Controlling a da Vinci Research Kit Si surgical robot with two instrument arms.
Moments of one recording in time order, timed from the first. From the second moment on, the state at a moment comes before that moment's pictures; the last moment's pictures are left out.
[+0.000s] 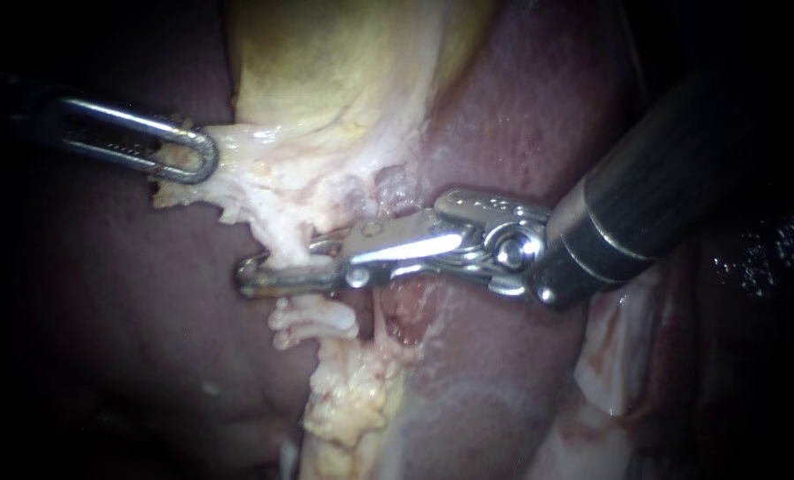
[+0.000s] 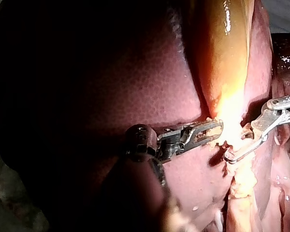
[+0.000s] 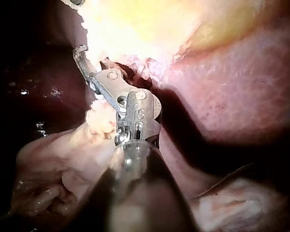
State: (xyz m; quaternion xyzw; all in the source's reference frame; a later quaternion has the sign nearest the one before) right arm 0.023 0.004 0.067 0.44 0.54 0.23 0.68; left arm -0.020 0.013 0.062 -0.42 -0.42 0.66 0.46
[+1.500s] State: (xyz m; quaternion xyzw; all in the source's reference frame) right arm 0.023 0.005 0.071 0.36 0.57 0.24 0.70; left arm -0.020 0.013 0.062 -0.42 -0.42 0.66 0.46
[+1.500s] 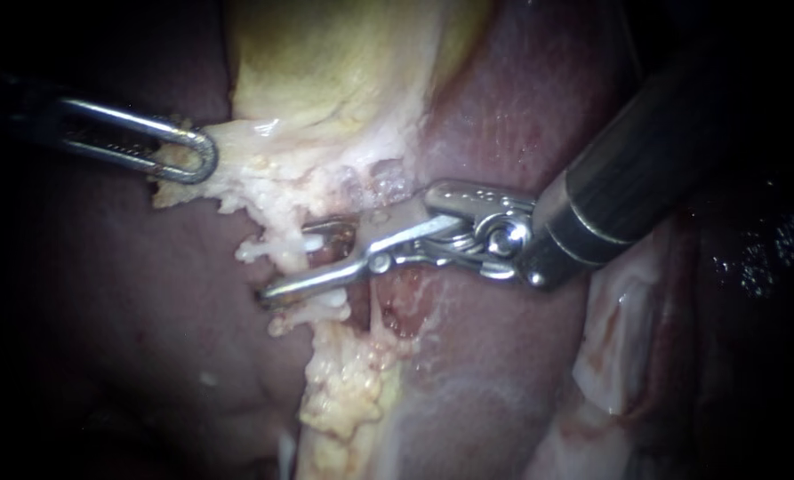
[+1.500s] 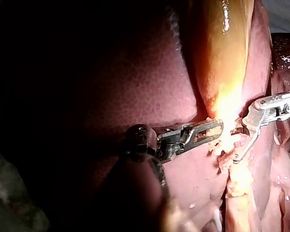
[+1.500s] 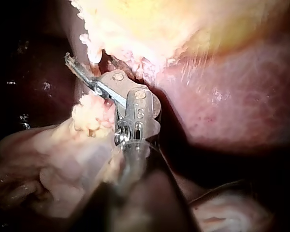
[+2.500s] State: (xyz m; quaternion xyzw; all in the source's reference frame) right arm 0.005 0.005 0.059 0.24 0.61 0.11 0.75; left arm -0.020 0.013 0.062 -0.42 -0.42 0.66 0.46
